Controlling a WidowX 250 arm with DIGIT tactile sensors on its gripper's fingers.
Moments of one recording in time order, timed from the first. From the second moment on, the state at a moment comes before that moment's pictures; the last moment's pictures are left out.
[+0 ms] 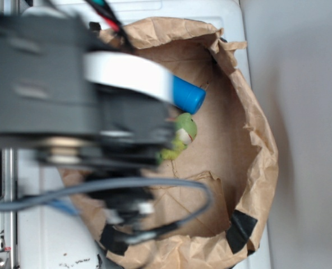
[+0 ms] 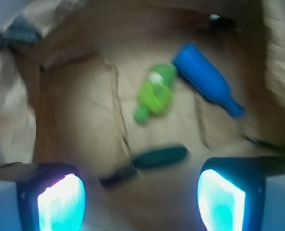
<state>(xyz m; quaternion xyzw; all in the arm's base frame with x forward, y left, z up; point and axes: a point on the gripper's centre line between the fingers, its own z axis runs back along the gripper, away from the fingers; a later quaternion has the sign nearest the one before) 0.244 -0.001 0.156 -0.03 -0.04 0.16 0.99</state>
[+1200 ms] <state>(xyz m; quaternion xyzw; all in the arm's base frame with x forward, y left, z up) 0.290 0.023 0.060 -0.03 -0.06 0.23 0.97</state>
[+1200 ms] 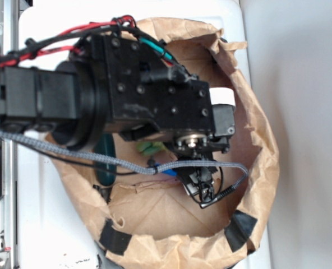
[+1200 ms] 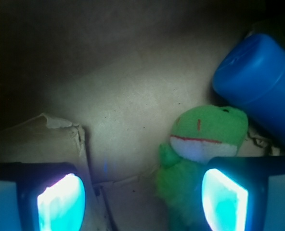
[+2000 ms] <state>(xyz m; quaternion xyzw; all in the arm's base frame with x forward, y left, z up) 0.273 0.023 0.026 0.03 -0.05 0.20 0.98</state>
